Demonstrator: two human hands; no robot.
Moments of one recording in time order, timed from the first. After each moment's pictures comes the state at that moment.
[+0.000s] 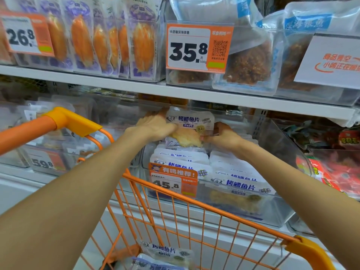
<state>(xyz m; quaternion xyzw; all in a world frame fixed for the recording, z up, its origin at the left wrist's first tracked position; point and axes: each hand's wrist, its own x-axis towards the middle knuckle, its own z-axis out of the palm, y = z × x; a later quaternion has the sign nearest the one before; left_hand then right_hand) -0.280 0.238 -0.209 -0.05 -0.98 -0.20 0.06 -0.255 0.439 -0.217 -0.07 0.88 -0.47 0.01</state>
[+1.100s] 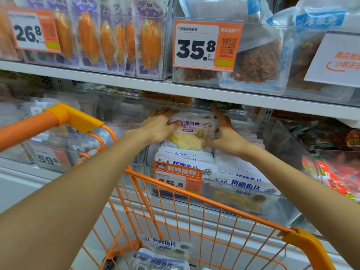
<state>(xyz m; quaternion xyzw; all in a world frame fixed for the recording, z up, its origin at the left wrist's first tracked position) -0.290 0.227 -0.227 -0.13 -0.97 -0.19 0.11 -0.268 0.442 -0.230 -0.17 0.91 -0.37 -0.06</state>
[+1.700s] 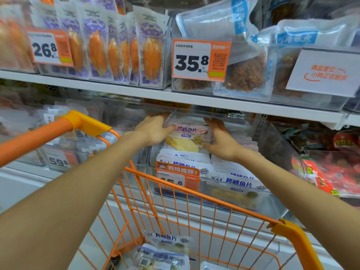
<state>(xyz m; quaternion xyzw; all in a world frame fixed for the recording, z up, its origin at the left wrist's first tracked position) -0.269 0.219 -0.212 -0.08 -0.97 -0.20 0.09 -0.253 0.437 -0.227 -0.15 0.96 -0.24 -0.06</state>
